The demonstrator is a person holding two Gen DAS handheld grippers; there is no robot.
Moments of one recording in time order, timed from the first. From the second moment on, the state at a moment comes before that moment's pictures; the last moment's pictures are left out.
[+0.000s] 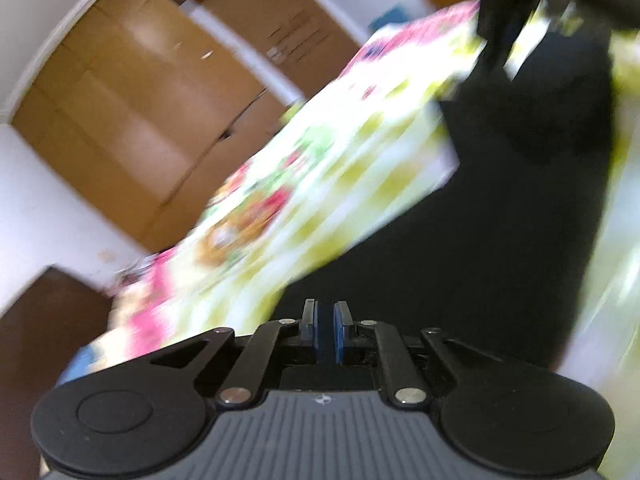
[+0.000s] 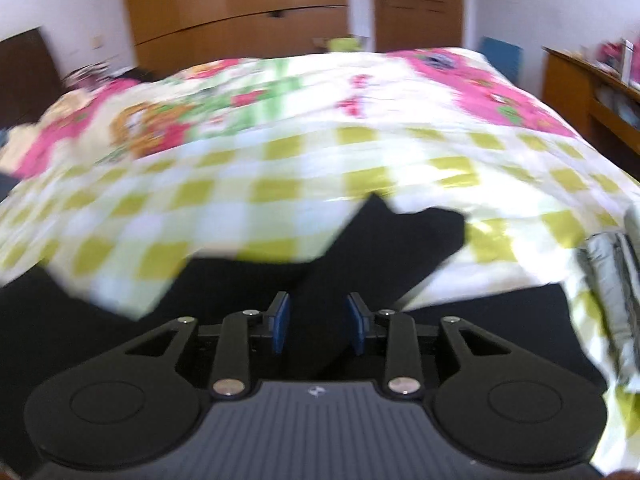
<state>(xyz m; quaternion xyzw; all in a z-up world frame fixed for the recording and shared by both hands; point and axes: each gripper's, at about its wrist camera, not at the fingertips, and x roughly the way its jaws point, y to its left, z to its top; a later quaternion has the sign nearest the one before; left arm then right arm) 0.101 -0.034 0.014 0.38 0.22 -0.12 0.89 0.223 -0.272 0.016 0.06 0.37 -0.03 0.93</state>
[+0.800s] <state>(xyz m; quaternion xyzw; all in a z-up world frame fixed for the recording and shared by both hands) 0.137 -0.150 -0.001 0.32 0.22 -0.15 0.91 0.327 -0.338 -0.024 0.16 0.45 -0.06 0.88</state>
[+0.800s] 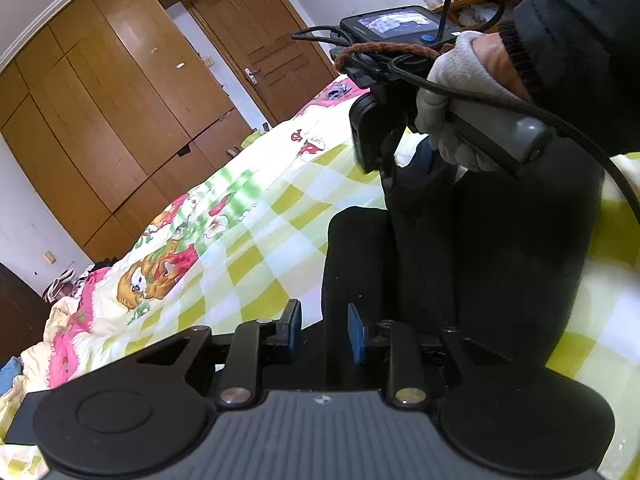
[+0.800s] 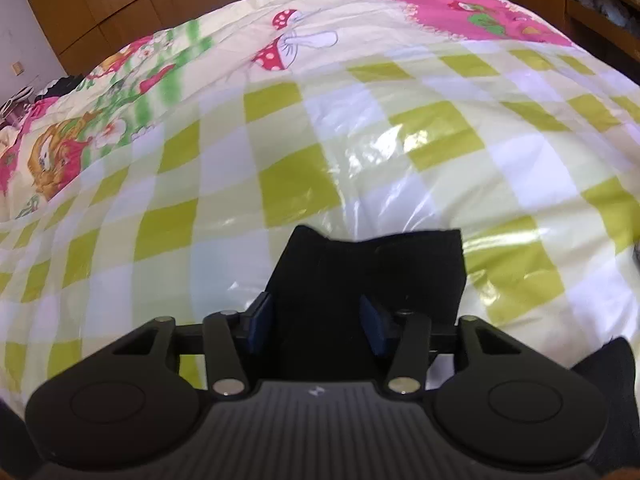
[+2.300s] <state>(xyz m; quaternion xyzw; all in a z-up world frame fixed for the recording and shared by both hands) 0.095 -0.218 -0.001 0.41 0.17 -0.22 0.87 0.139 -0.483 0.063 0.43 0.25 0.05 0.86</state>
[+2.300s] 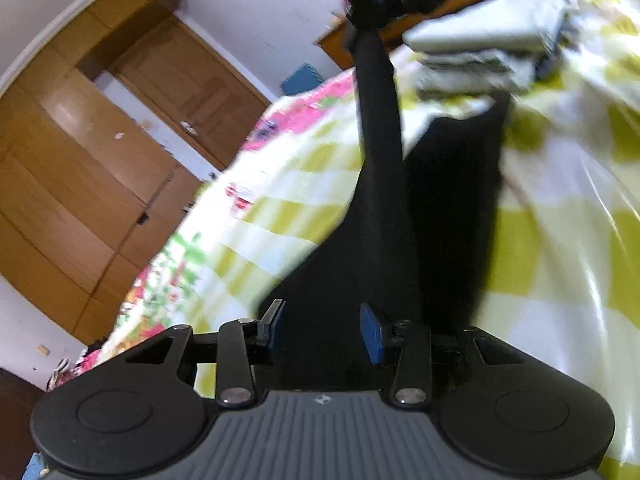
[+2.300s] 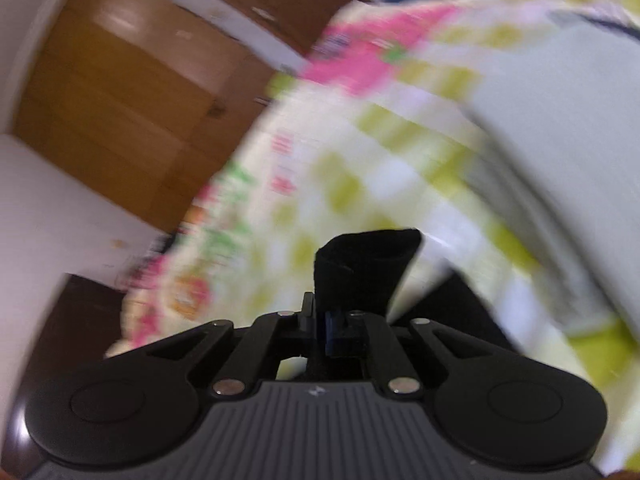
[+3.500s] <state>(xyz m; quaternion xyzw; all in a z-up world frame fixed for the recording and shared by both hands) 0.076 -0.200 0.014 0.39 0.14 -0.22 0.88 0.125 -0.483 0.031 0.47 0.29 0.01 0.83</state>
